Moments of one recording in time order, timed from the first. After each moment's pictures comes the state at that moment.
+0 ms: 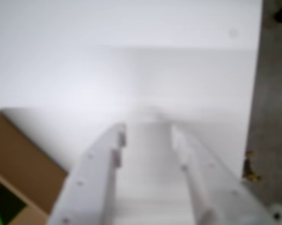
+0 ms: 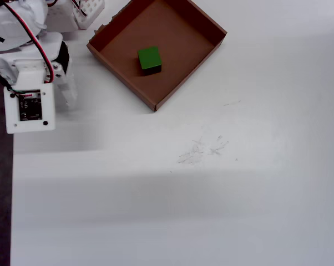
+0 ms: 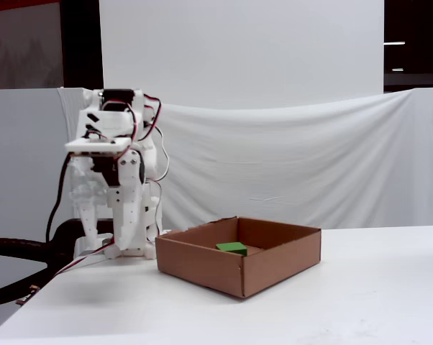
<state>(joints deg) -6.2 152.2 152.6 46.6 -57.7</state>
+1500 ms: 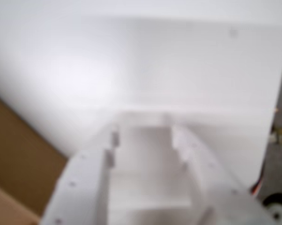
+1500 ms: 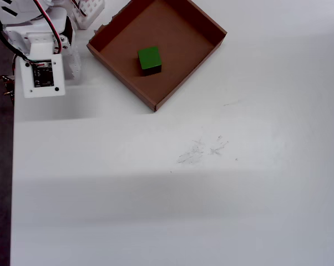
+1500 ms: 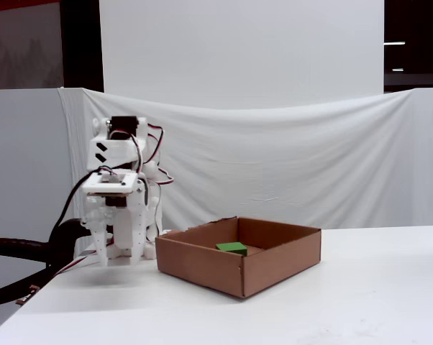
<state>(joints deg) -5.4 182.2 170.6 71.0 -60.9</state>
